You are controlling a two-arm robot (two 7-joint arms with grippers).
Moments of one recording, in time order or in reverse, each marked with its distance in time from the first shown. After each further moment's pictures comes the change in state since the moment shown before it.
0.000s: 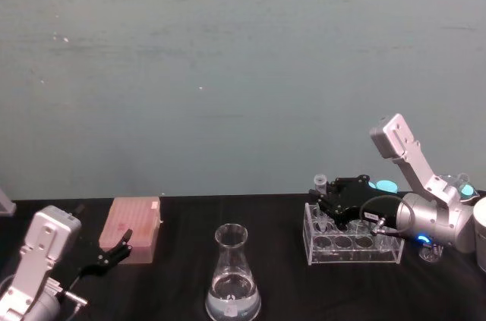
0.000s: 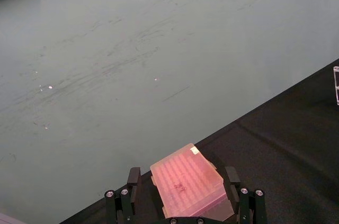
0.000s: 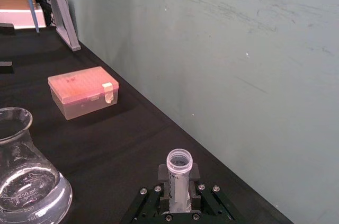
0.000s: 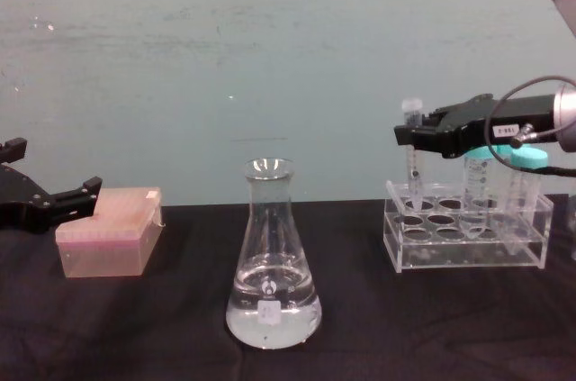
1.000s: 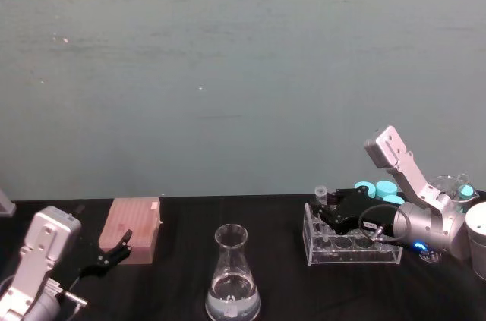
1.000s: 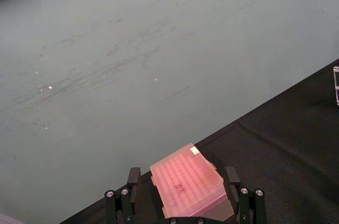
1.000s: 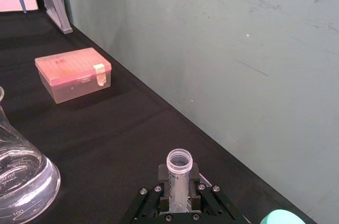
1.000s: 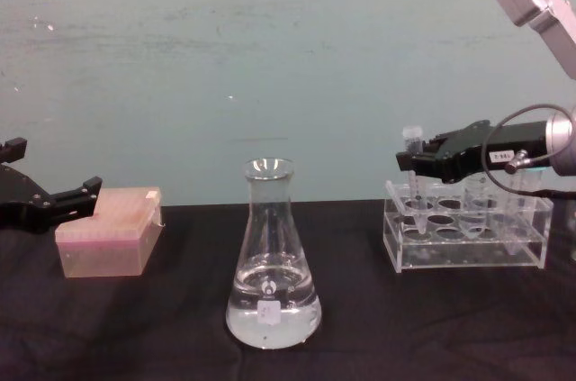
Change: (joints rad) left arm 0.000 0.000 0.000 0.000 0.000 0.000 0.000; right arm 0.045 -0.037 -0.021 0.140 -0.026 -0.039 0.007
